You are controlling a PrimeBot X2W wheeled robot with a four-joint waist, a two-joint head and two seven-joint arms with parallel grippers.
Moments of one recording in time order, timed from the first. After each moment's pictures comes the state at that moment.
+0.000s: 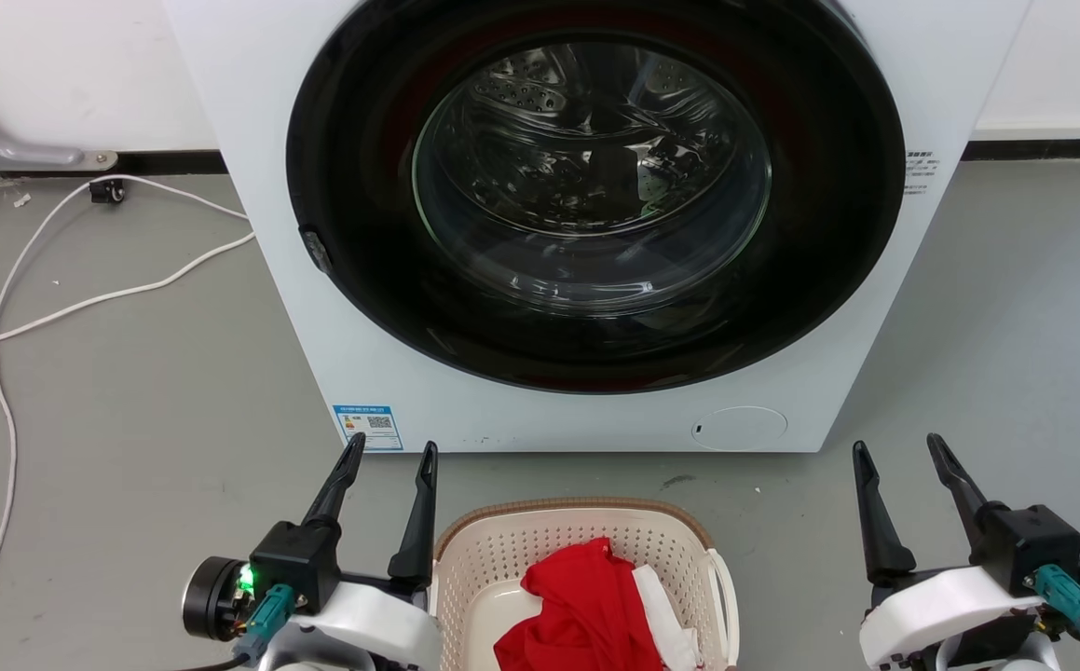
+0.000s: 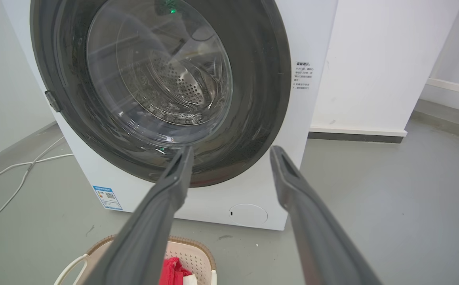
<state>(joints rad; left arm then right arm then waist) -0.05 0.05 -0.16 0.16 -0.12 -0.09 -0.25 -0.01 -0.05 -0.01 0.13 0.04 0.13 -0.17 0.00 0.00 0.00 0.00</state>
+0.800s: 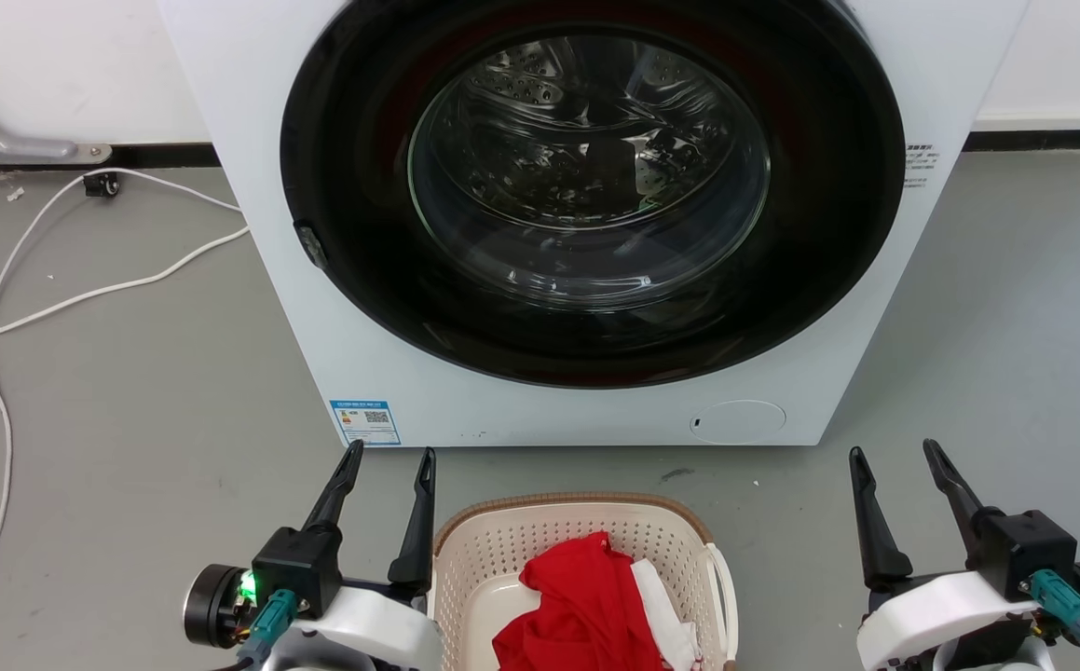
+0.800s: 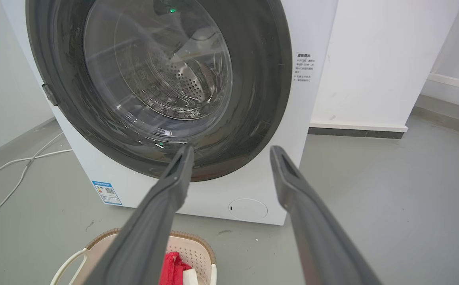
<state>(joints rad) -0.05 0.05 -0.15 0.18 -0.12 -0.07 -0.26 -0.01 -0.05 -0.01 0.15 0.04 0.13 -0.19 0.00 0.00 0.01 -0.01</state>
